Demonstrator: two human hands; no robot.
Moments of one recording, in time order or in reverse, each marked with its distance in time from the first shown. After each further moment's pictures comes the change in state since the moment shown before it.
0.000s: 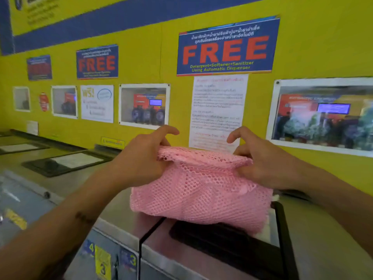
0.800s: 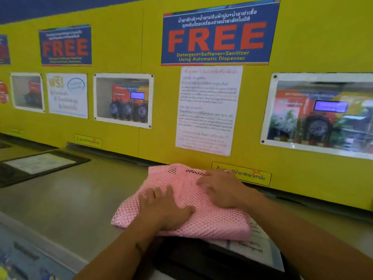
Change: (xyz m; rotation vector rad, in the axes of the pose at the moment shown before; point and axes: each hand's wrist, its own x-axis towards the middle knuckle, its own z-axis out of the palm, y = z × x) left_hand 0.016 -0.046 0.174 0.289 -0.599 -0.618; right_hand 0.106 0.134 0.096 -0.639 -0.180 0.133
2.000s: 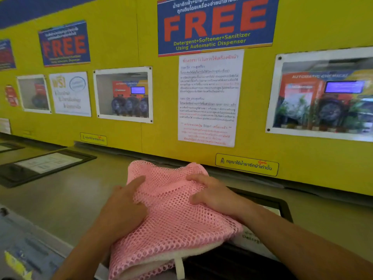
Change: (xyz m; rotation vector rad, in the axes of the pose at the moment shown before) left_hand -0.051 -0.068 -0.033 -0.472 0.239 0.001; right_hand -0.031 -0.053 -0.005 1.097 -0.106 0.150
